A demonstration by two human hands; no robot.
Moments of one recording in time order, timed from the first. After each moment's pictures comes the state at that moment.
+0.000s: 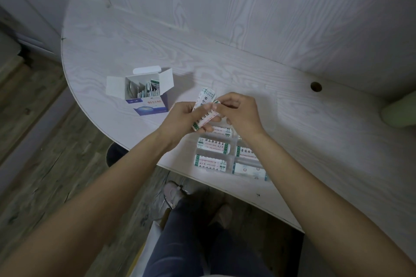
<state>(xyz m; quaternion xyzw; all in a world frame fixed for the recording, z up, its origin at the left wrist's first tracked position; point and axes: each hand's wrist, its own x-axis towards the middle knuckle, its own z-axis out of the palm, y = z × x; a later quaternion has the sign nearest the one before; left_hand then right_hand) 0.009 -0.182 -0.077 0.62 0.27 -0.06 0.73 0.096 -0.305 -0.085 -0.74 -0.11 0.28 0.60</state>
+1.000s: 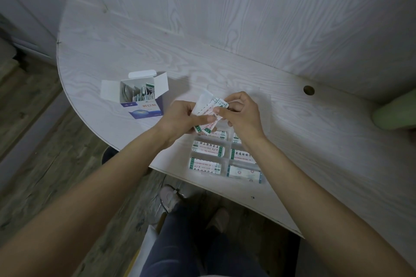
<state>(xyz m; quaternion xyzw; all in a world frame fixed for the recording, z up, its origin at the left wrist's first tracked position) 0.020 -0.183 -0.069 0.69 0.29 -0.09 0.66 0.098 -0.318 -0.082 -0.73 -0.07 0.26 0.63</state>
